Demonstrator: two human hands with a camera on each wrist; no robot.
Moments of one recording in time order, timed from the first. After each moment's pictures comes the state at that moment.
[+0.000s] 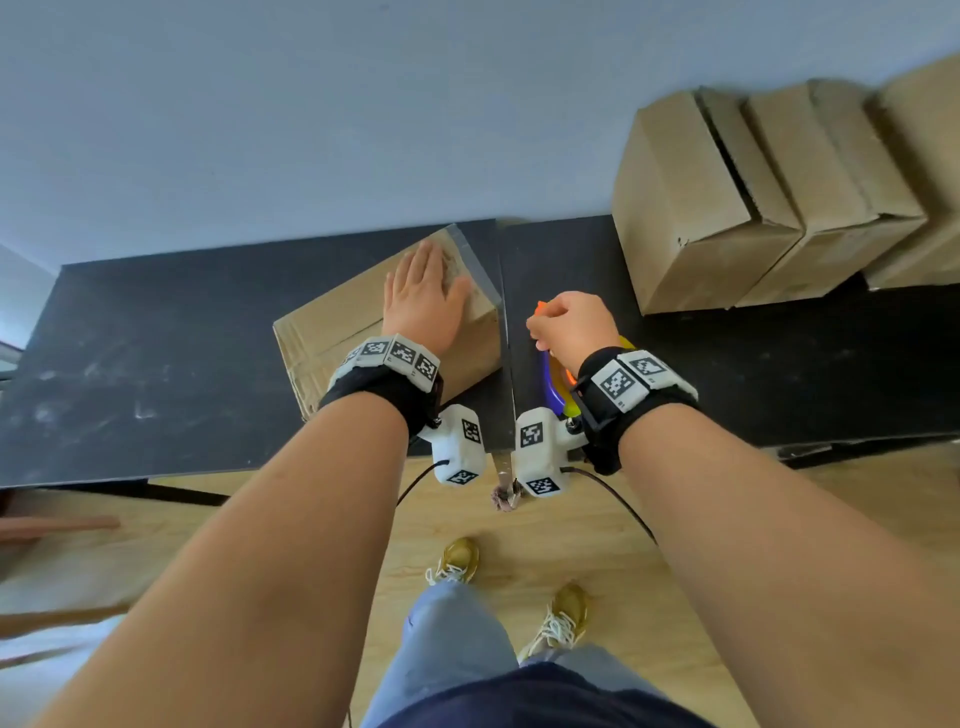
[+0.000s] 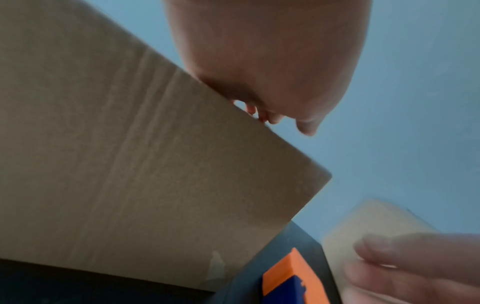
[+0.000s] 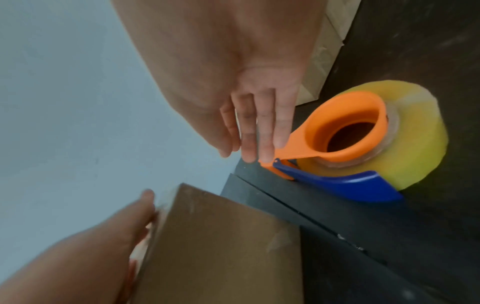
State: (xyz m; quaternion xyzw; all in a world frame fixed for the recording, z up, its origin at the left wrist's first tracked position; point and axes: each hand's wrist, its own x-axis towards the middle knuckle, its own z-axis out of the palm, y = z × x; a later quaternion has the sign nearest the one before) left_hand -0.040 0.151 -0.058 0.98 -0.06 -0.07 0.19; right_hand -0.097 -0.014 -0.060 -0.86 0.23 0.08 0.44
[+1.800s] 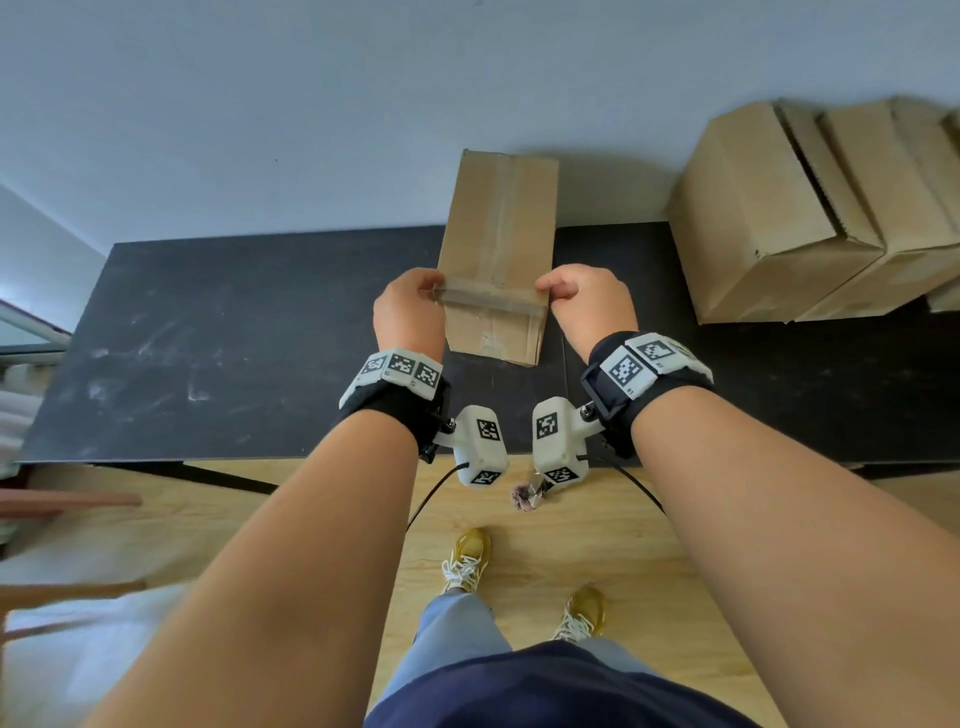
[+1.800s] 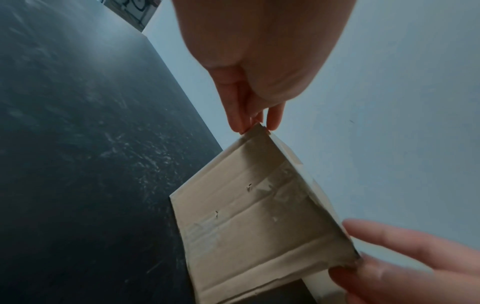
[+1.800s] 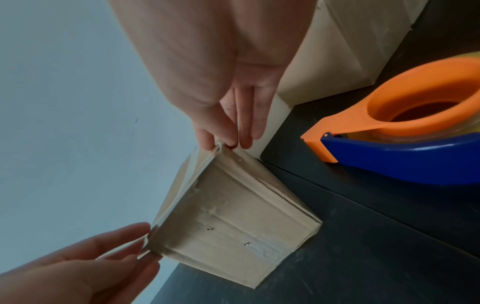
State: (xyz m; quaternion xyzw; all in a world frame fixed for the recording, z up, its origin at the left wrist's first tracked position) left_hand -0.046 0.231 -0.050 0.89 0.11 0.04 0.44; right_hand -0.073 0.043 -0.044 -0.91 0.11 -0.02 0.40
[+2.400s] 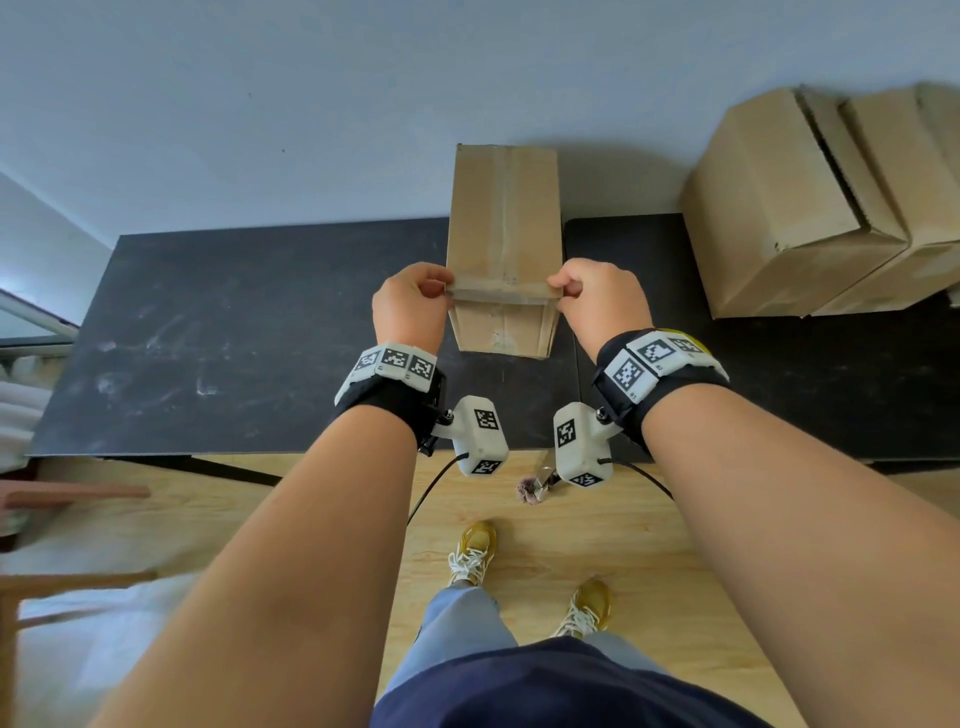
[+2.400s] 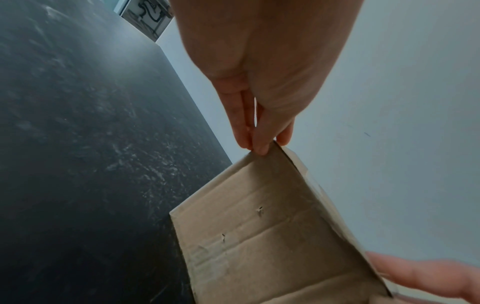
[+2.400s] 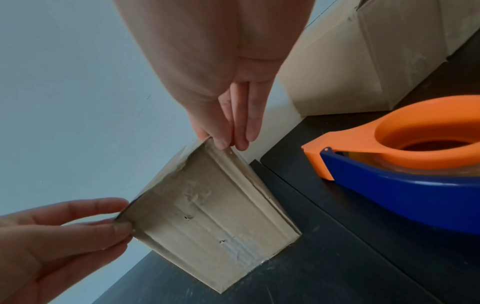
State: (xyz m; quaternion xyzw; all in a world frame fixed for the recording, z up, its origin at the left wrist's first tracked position) left_hand -0.039 0.248 -0.055 0.89 0.09 0.01 0.45; right_hand -0.072 0.045 -0.050 -0.94 0.04 -0.04 0.32
